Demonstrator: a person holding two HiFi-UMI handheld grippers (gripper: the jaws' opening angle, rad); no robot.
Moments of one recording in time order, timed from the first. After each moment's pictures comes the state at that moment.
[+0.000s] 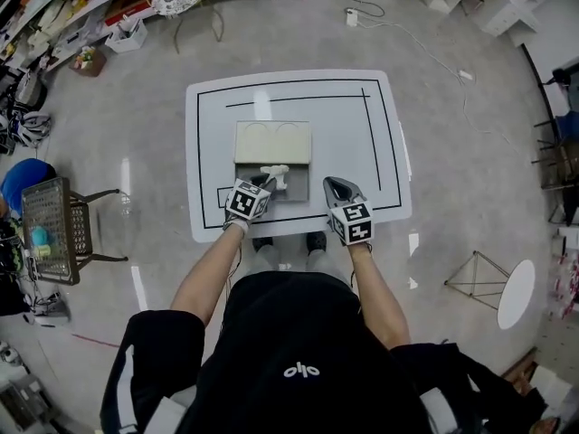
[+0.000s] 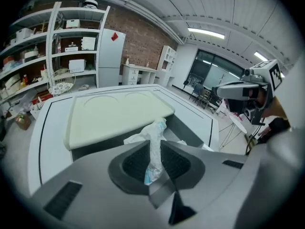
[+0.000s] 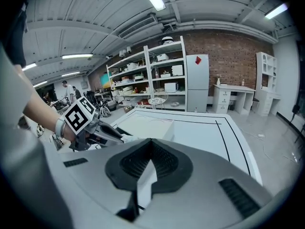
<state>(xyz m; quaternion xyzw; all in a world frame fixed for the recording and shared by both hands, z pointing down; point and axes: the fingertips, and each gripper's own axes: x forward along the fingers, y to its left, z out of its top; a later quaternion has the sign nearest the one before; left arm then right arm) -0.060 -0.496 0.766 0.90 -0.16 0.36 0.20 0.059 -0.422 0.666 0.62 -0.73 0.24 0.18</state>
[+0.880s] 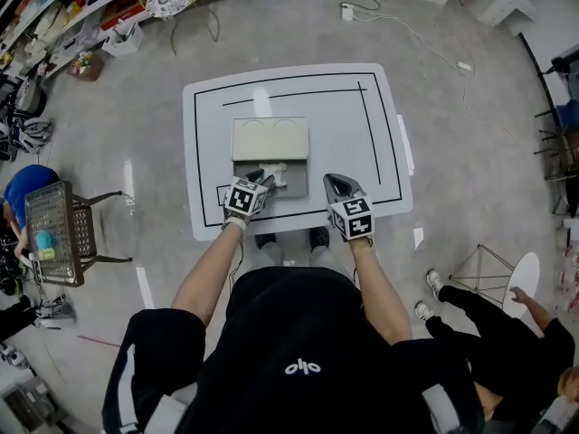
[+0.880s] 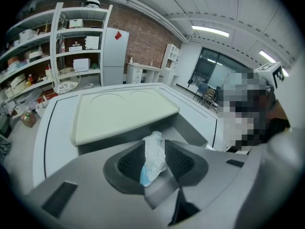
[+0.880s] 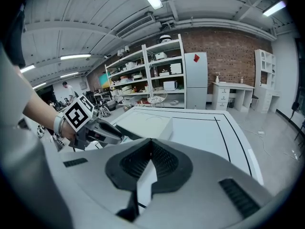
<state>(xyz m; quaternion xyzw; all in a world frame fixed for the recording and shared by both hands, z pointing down) -0.065 -0.500 0.771 0.89 -0.18 0.37 0.20 0.067 -0.413 0.677 0.62 -0.72 0.26 0.18</state>
